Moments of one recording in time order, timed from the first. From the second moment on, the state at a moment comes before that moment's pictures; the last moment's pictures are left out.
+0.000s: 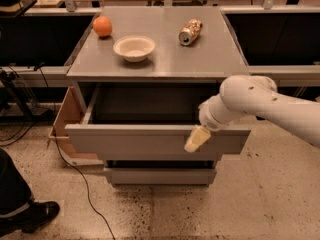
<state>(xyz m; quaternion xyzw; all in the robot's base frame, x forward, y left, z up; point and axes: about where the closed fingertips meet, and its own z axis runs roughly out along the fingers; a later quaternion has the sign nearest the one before) 0.624 -0.127 0.681 -0.54 0.80 0.03 0.26</state>
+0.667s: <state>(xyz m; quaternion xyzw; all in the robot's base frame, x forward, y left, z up) 0.525 -0.164 0.677 -0.58 0.79 0.03 0.18</state>
